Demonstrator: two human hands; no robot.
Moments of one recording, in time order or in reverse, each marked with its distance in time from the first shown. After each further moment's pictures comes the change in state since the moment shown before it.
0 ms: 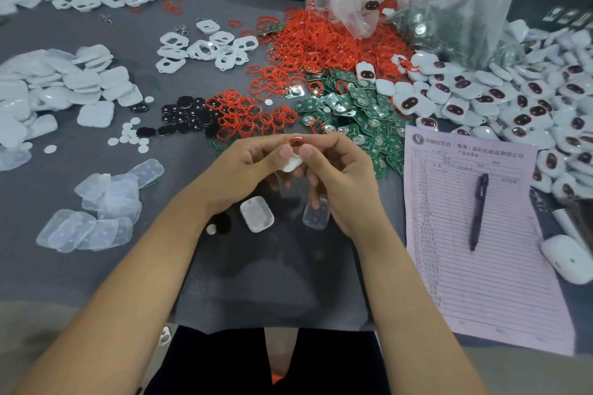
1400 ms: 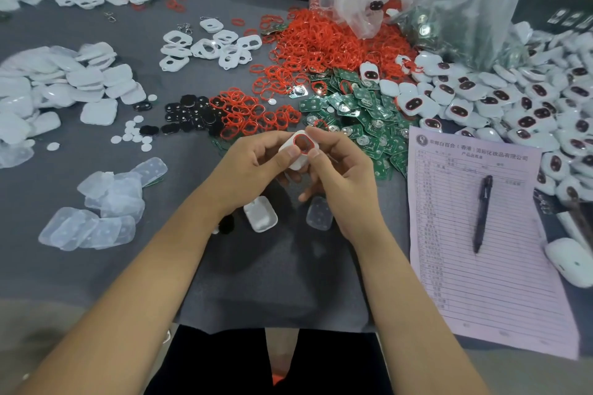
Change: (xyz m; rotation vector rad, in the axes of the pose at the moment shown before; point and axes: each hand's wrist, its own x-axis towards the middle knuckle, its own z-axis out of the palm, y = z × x) left_hand -0.002 0.001 0.006 0.105 0.162 0.016; right_hand -0.002 0.004 0.007 -0.064 0.058 -0.029
